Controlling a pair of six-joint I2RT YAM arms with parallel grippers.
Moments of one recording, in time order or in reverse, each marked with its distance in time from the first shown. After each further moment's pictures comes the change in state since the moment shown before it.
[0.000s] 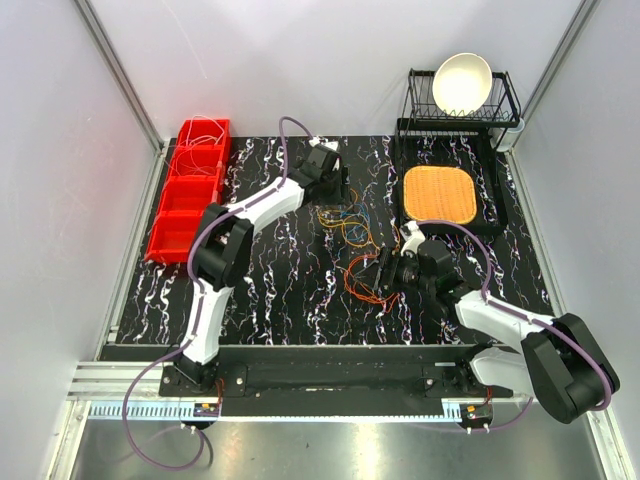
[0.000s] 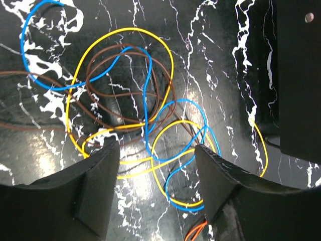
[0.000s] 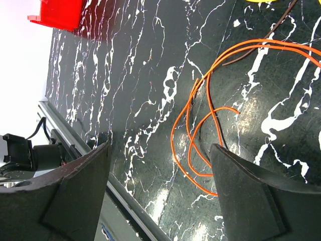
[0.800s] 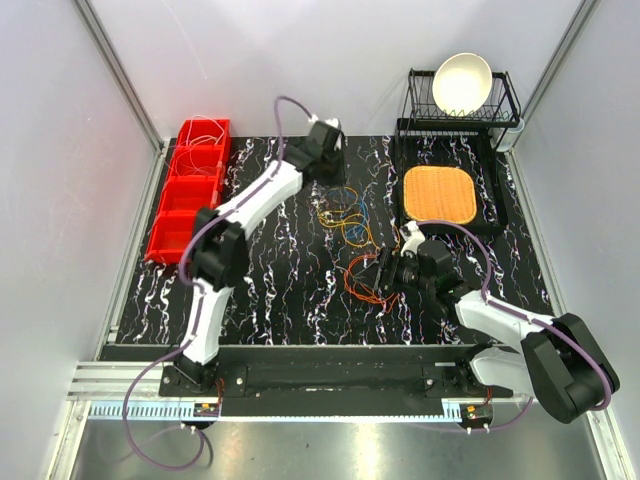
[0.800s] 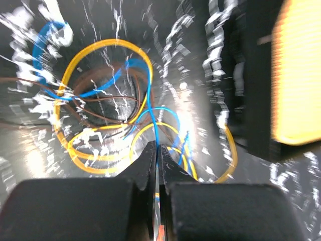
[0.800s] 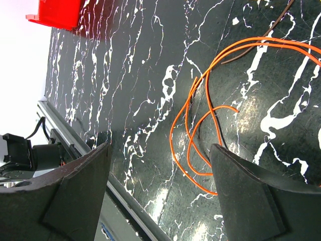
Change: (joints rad) left arm 0.000 0.040 0.248 -0.208 0.012 -0.048; right arm 0.000 0.001 0.000 -0.005 0.000 0.000
